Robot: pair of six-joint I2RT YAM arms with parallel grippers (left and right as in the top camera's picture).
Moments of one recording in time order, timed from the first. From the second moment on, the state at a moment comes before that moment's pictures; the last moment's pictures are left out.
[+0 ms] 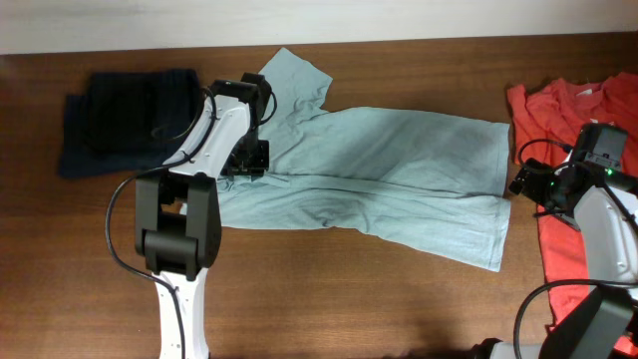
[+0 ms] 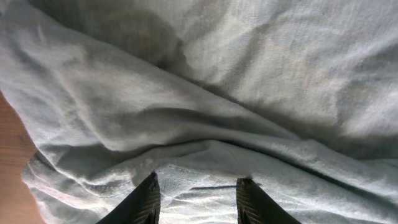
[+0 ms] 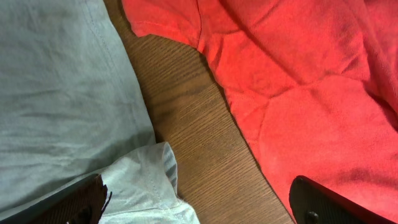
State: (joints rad) left arm -0.25 2.28 1.88 -1.29 -0.14 -0.26; right arm -0.44 1.53 1.07 -0.74 0.03 0.21
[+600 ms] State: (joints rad) left arm -0.25 2.28 1.88 -1.14 -0.19 -0.17; right arm -0.44 1.53 1.07 -0.74 0.03 0.21
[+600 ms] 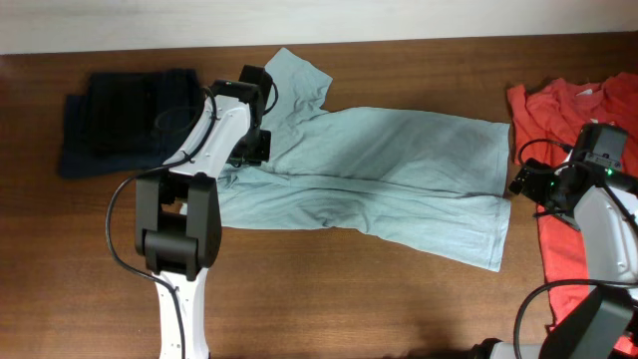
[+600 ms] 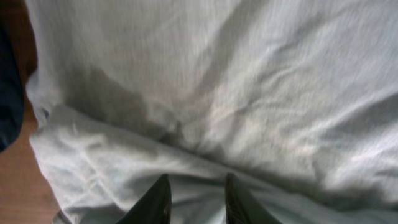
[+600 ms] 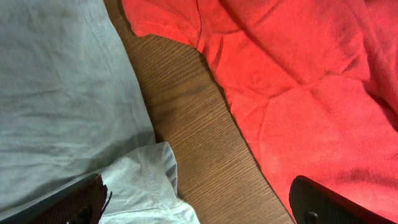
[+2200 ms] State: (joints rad) left arm 0.00 2.28 2.29 -1.08 -0.27 -0.25; right arm 0.32 1.57 1.08 -0.26 -0.33 -0.06
